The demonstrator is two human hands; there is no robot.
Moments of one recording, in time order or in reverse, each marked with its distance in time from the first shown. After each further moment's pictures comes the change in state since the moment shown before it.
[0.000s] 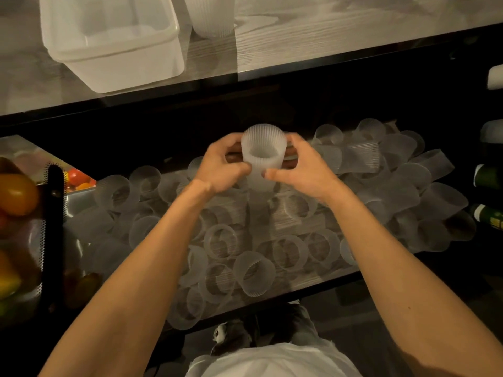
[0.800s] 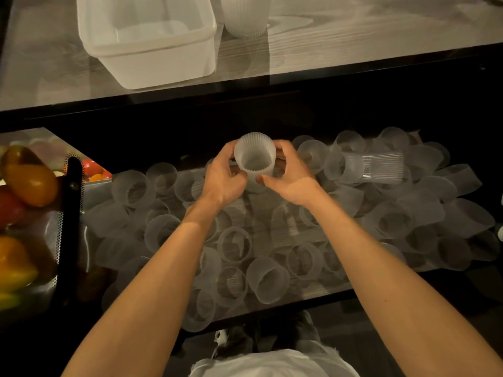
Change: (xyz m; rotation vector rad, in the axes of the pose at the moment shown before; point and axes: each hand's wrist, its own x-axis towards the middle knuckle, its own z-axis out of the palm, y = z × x) left_hand -0.007 -0.040 -0.014 0.050 0.182 -0.079; right_hand 0.038 0.006 0.063 -0.018 -0.031 -0.001
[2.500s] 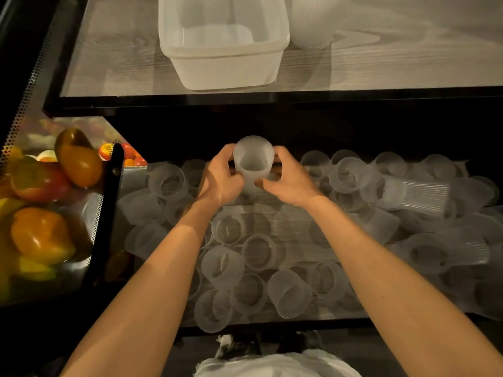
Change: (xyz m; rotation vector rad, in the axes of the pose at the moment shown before) left_hand 0.001 -0.026 -0.065 0.070 0.116 -0.116; right_hand 0.035 -0.039 0.053 -0.073 -0.199 -0.035
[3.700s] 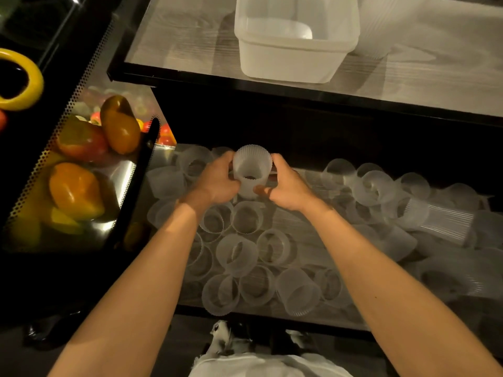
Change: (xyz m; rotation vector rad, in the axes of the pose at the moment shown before) left_hand -0.022 -0.050 -0.047 0.104 -0.045 -0.095; right_hand 0.003 -0.027 0.046 -0.101 -0.227 -0.045
